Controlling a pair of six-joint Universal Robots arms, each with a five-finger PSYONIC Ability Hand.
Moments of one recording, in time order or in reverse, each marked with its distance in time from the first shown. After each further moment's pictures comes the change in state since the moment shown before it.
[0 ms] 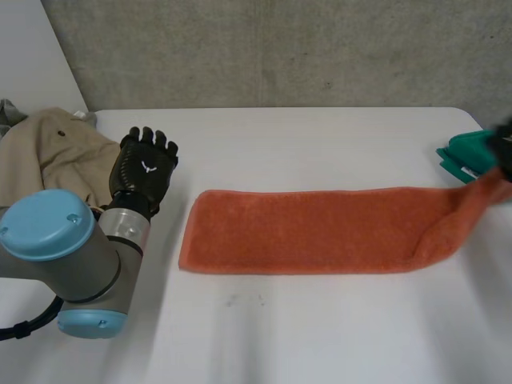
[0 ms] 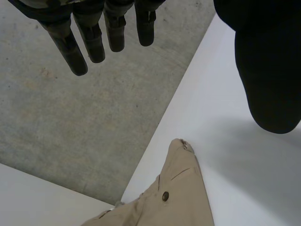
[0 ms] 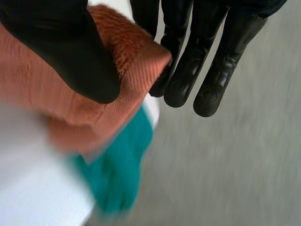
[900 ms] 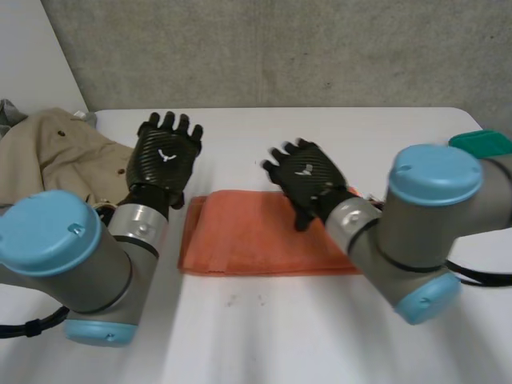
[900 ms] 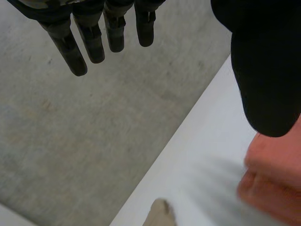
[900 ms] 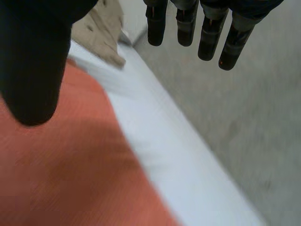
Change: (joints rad) left arm -0.100 0.063 0.014 -0.009 0.002 -0.177; right arm 0.646 0.091 -0.038 -0.019 0.046 0.564; left_hand 0.000 0.000 0.000 0.000 0.000; right_hand -0.783 -0.952 -0.966 -0.958 -0.911
